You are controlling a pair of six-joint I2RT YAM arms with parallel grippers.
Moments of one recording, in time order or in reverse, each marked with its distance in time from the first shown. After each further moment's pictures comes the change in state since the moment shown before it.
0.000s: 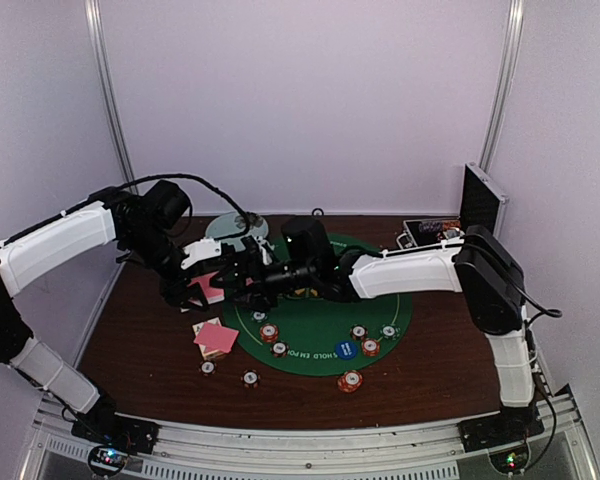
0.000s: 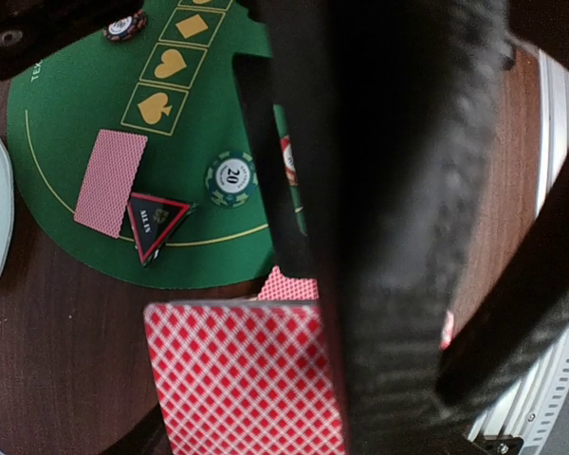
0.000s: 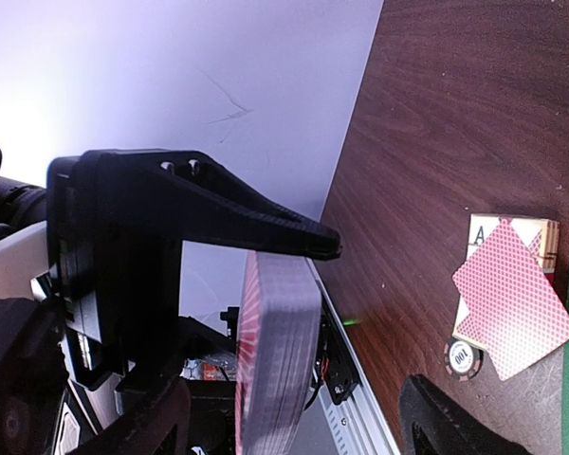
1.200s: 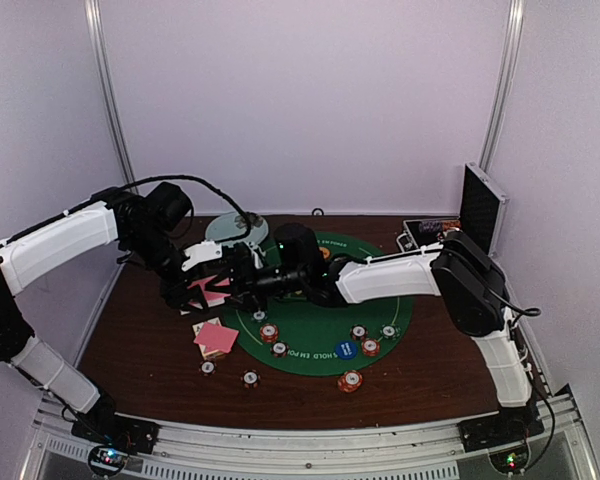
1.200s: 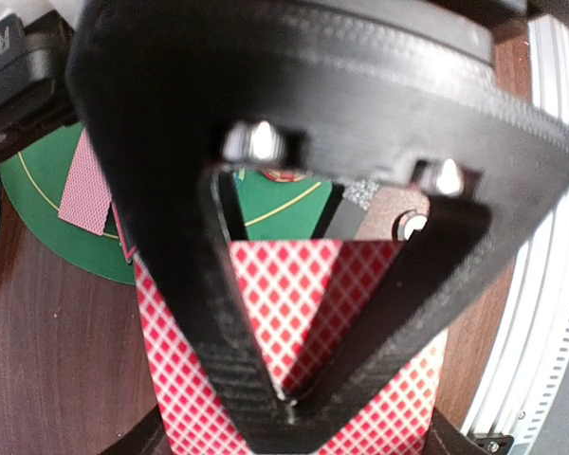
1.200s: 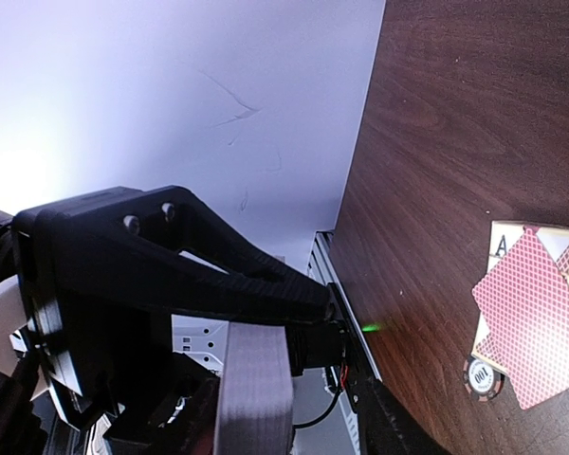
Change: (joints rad) left arm 0.000 0.011 0.001 -0.021 0.014 -0.003; right arm -0.004 0.123 0.088 0.093 -0.031 0.115
